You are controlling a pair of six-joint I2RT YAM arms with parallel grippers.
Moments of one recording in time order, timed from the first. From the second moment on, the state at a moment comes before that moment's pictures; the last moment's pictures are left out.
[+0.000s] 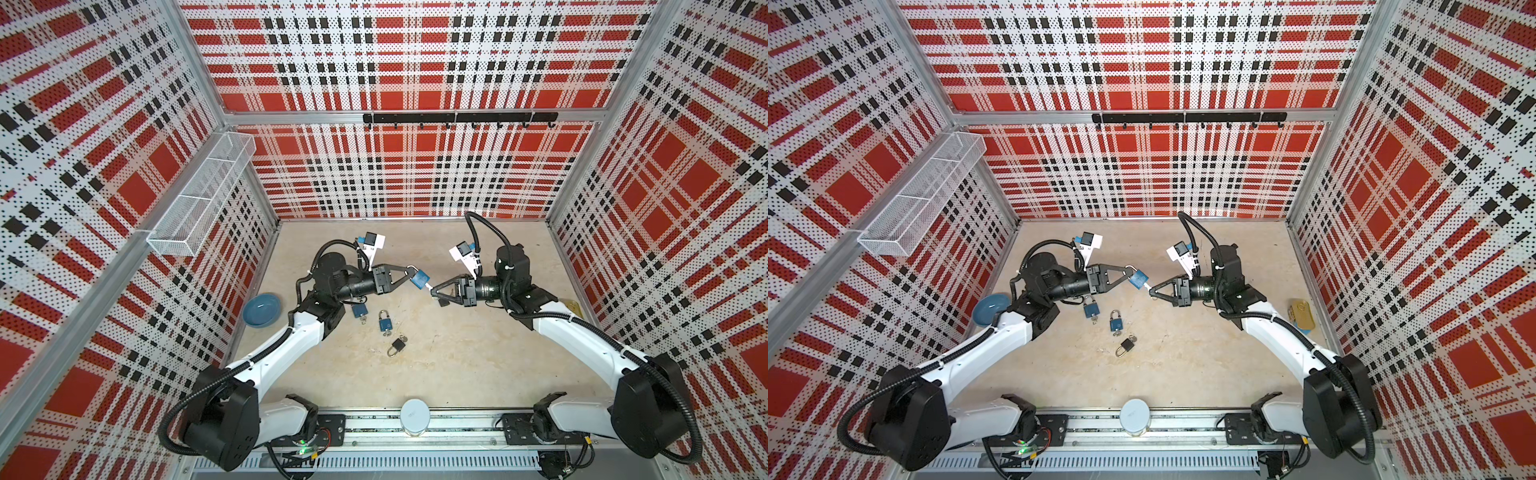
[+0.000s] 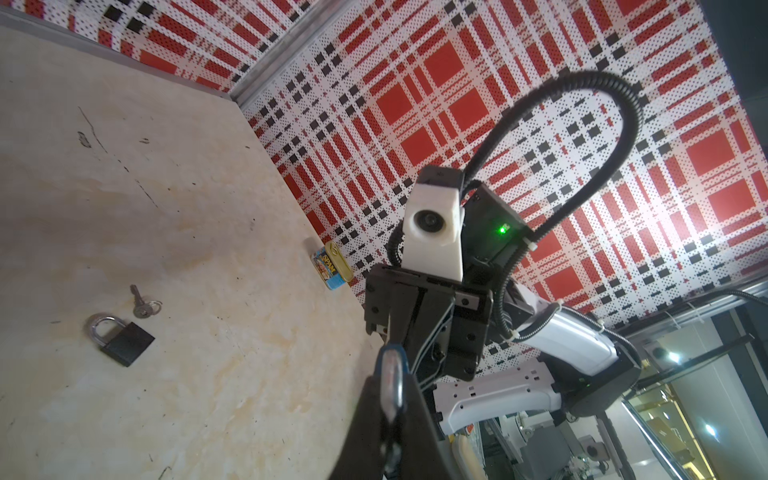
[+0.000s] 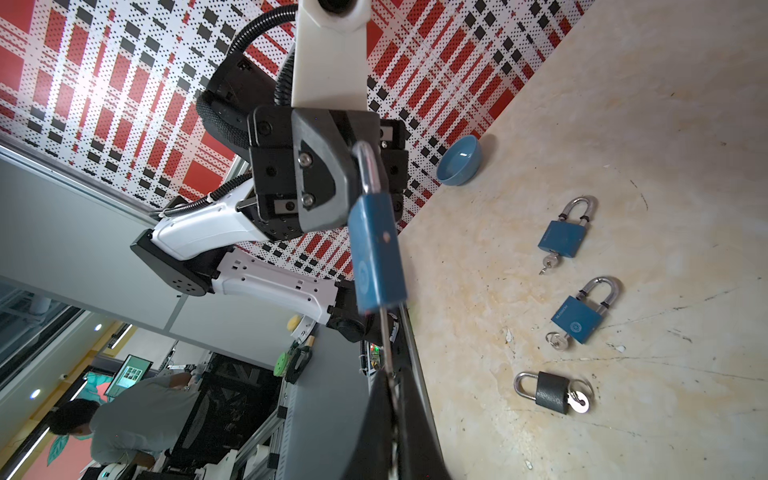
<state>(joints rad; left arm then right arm) -0.40 1.26 0.79 0.48 0.87 -0.94 0.43 1.30 0.86 0.10 -1.09 0.57</state>
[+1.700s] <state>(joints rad) -0.77 1.92 1.14 -0.09 0.65 -0.51 0.24 0.97 0.70 -0.47 -0.52 0.51</state>
